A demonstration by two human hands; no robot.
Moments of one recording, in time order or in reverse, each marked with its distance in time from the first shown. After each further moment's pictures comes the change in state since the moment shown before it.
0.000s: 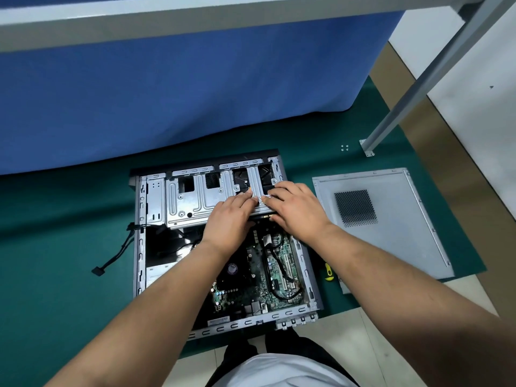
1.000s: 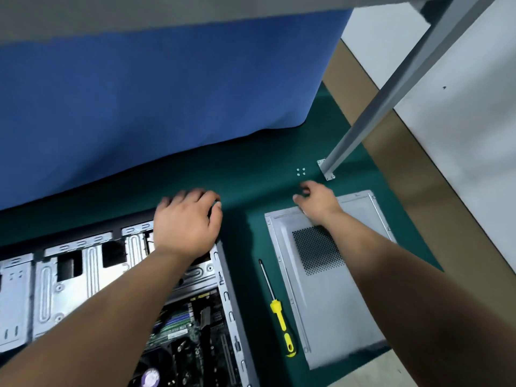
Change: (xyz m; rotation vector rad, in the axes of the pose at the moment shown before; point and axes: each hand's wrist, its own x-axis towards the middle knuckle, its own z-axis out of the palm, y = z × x) left_hand 0.165 0.028 0.011 0.119 0.227 -0.078; right_hand 0.049 0.241 0.068 0.695 -0.100 0.896
